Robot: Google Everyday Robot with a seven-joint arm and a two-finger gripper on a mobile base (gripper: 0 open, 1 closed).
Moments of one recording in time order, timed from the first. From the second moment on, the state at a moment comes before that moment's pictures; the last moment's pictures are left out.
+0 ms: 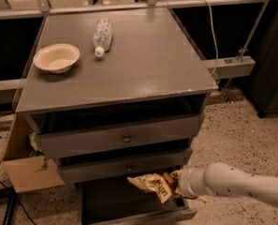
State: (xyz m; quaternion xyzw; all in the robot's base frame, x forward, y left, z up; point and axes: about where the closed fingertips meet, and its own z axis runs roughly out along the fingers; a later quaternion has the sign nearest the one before) arm 0.457 -0.130 0.457 -0.63 0.71 0.08 0.30
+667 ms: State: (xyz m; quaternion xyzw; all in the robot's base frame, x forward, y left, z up) arm 0.487 -0.142 0.411 -0.70 0.65 0.05 0.29
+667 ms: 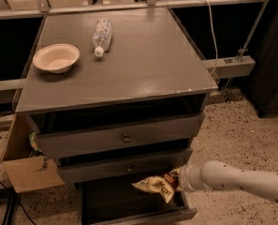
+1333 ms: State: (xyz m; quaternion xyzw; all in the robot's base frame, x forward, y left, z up) arm 0.496 -0.146 0.378 -0.71 0.63 0.03 0.30
